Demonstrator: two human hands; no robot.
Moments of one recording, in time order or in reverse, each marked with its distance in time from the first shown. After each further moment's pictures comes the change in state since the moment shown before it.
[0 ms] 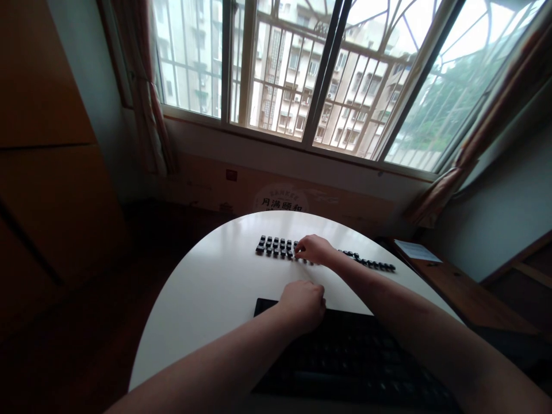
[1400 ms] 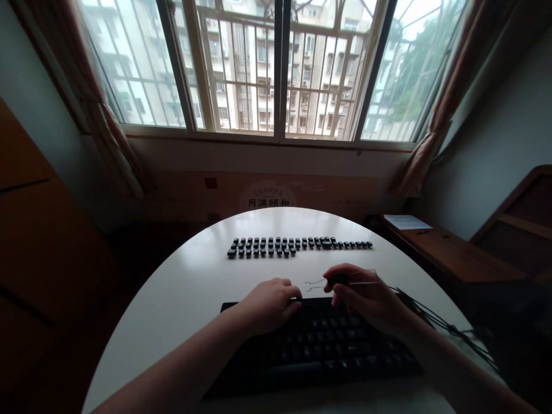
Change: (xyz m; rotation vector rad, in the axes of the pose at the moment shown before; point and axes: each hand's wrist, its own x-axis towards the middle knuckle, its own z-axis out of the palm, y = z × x) left_hand -0.002 0.010 -0.027 -0.001 -0.196 0.170; right_hand -0.224 0.031 -0.010 1.291 0.302 -0.096
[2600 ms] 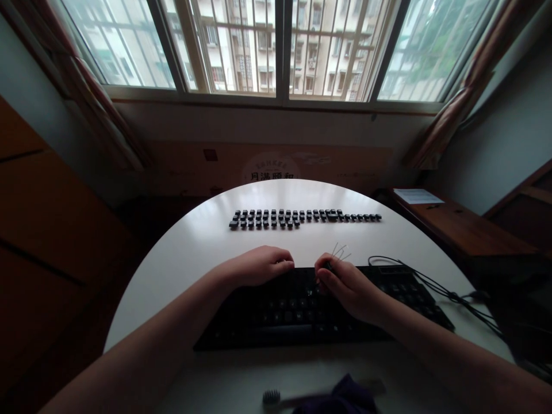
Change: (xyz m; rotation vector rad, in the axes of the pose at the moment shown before) left_hand 0.005 -0.032 -0.010 -0.225 -0.149 -0.033; right_hand -0.005 0.028 0.032 -0.281 -0.133 0.050
